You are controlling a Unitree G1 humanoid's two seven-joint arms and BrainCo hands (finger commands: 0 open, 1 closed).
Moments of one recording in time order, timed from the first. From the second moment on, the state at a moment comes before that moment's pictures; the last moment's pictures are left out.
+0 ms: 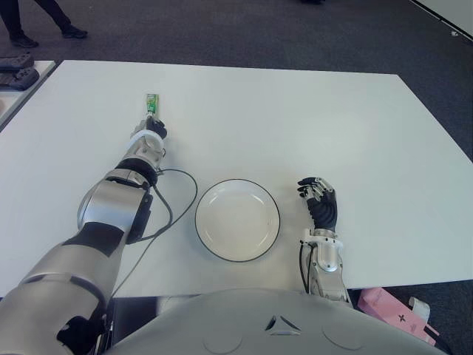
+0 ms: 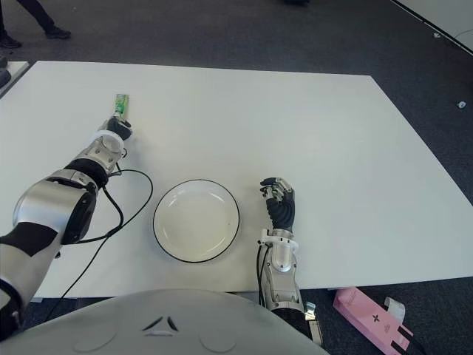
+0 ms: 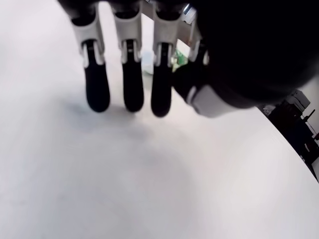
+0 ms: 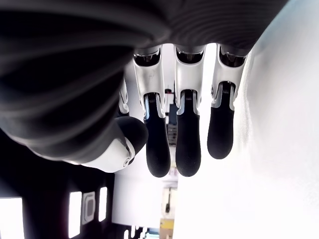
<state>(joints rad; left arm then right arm) -0.84 0.28 -0.12 1.37 0.42 0.14 0.22 0.28 0.04 -0.02 0.19 -0.12 -0.42 -0.22</state>
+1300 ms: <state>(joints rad) -0.88 0.25 -0.05 1.37 0.36 0.30 0.40 0.31 0.04 -0.02 0.16 -0.13 -0.41 -0.22</state>
